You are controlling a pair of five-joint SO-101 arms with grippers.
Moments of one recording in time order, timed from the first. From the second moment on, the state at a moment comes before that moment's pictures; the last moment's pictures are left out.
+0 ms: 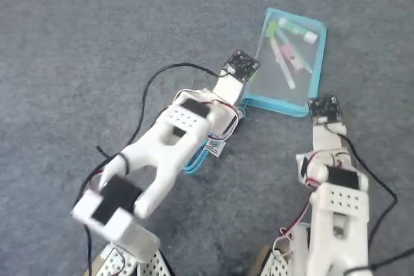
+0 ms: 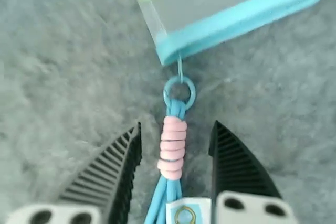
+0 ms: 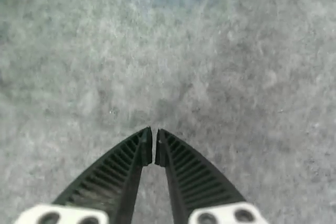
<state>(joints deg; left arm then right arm) 22.9 9.2 27.3 39.2 -4.7 9.4 -53.2 73.5 49.6 18.7</state>
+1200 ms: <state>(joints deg) 19.9 14.2 7.3 66.0 -0.6 9.7 -59.0 86.1 33.7 18.9</state>
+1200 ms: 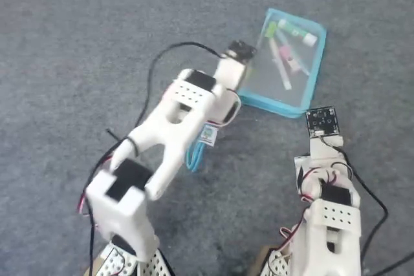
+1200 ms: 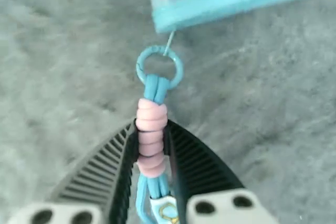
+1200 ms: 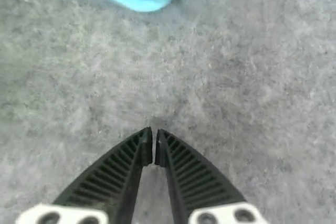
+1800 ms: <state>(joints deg) 18.4 -45.2 60.8 47.6 -4.7 9.6 -59.0 86.8 31.3 18.9</state>
